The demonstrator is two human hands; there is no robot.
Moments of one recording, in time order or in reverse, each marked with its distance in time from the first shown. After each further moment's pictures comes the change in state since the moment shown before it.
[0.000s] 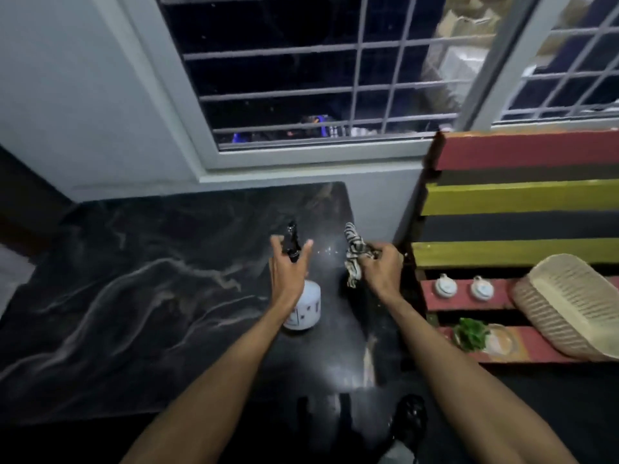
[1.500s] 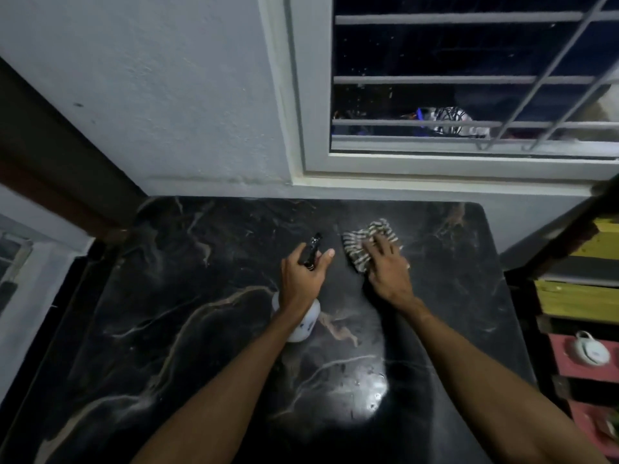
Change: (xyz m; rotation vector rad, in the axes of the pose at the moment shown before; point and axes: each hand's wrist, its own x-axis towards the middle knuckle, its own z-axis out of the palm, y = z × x) left_hand 0.202 -0.121 -0.187 0.111 0.096 0.010; right_hand 0.070 -0.079 0.312 -0.666 -0.444 -0.447
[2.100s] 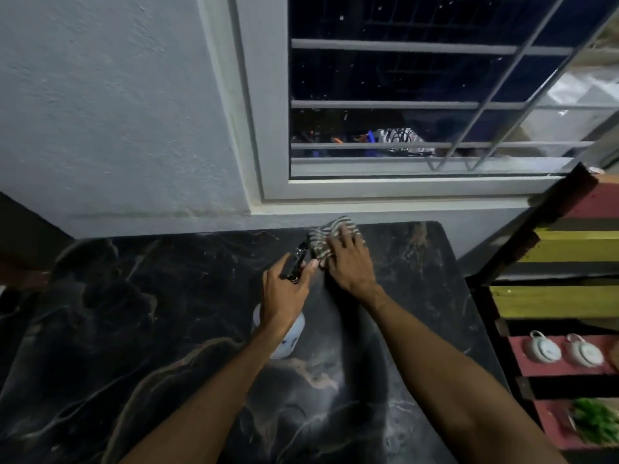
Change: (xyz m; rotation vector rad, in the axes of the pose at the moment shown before) left_hand 0.056 0.006 0.029 -0.084 -0.106 0.088; right_hand 0.085 -0.010 -0.015 -0.054 -0.024 0.142
